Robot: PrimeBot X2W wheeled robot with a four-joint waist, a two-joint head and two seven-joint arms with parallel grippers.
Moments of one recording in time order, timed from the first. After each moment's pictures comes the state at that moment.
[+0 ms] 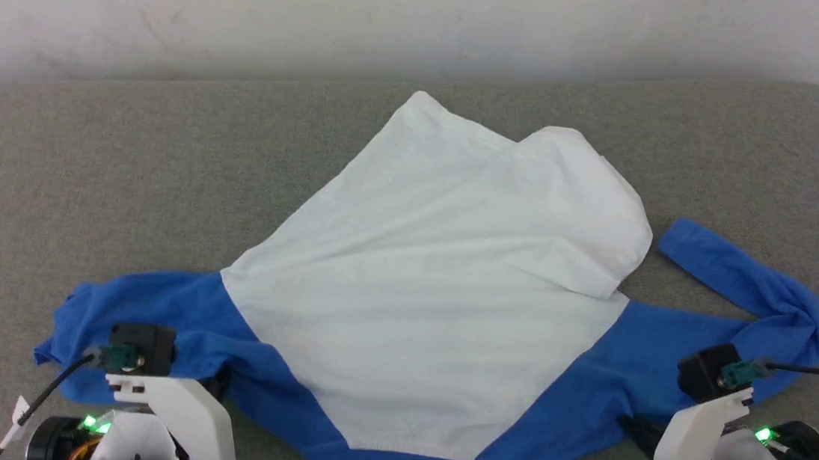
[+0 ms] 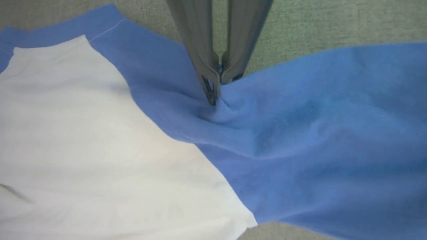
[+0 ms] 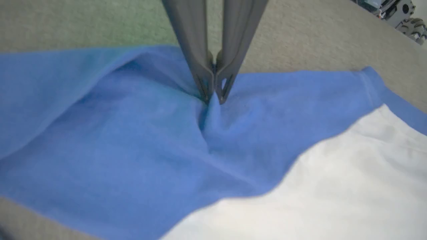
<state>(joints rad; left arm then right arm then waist) 0.04 0.28 -0.18 -0.07 -0.44 0.14 0.53 -0.15 -0.43 0.38 0.21 0.59 0.13 0.58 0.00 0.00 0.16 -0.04</state>
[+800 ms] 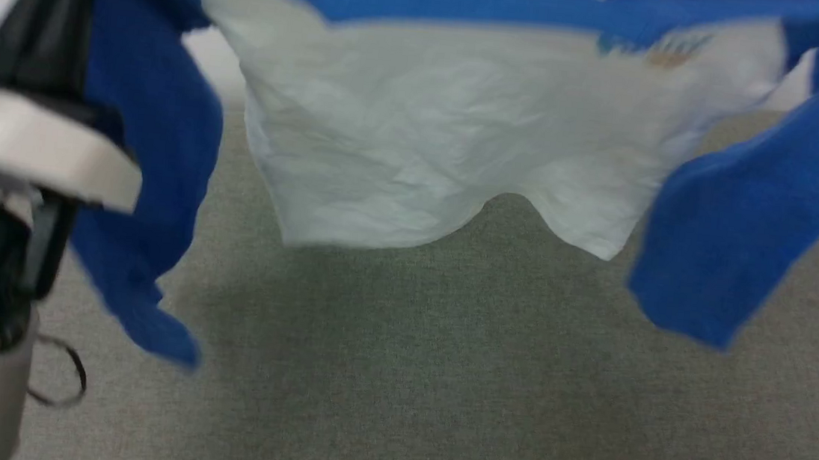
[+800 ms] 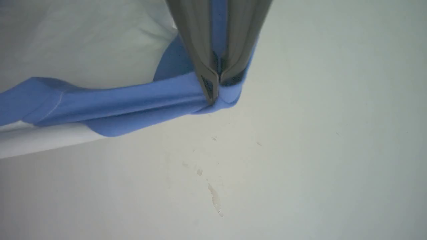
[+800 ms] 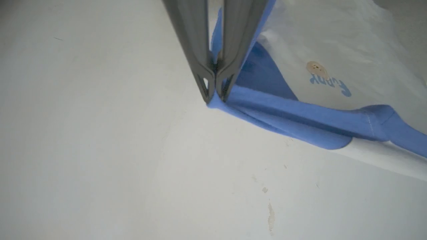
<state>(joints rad) -0.45 0.43 -0.06 -0.40 -0.31 0.13 0.33 -0.45 -0.49 -0.08 -0.43 0.47 0.13 0.45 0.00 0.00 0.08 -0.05</state>
